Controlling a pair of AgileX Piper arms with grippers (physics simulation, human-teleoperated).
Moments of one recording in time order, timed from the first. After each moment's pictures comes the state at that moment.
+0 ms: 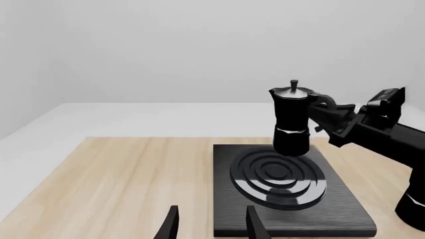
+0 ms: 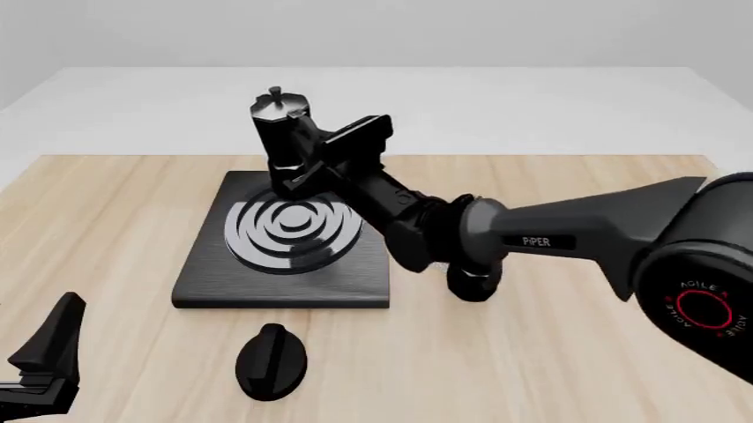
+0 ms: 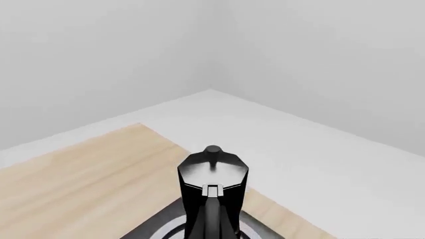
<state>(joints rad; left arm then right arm) 0.00 0.00 0.00 0.00 0.00 0.73 2.05 -1.29 -0.75 -0.05</state>
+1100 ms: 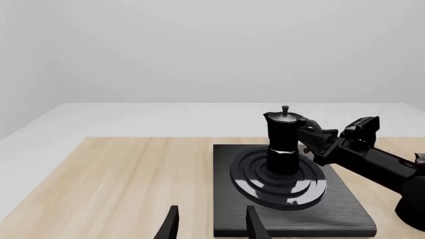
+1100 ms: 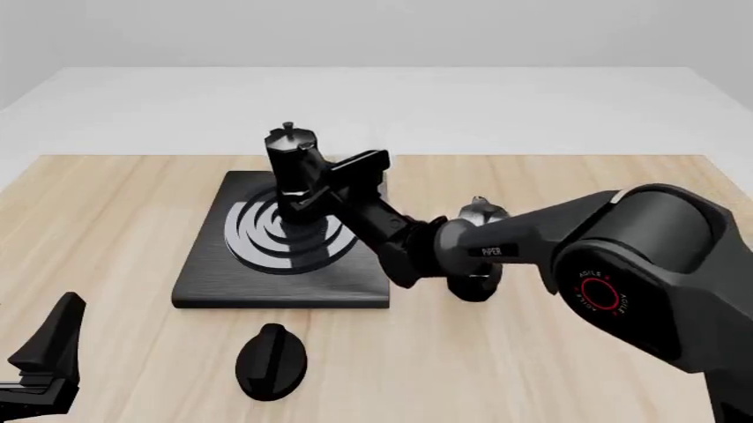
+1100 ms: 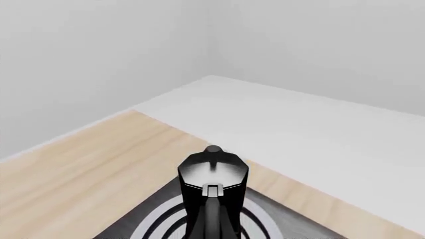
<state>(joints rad) 0.00 0.00 0.00 0.00 0.00 0.71 2.23 -1.36 -0.82 0.06</state>
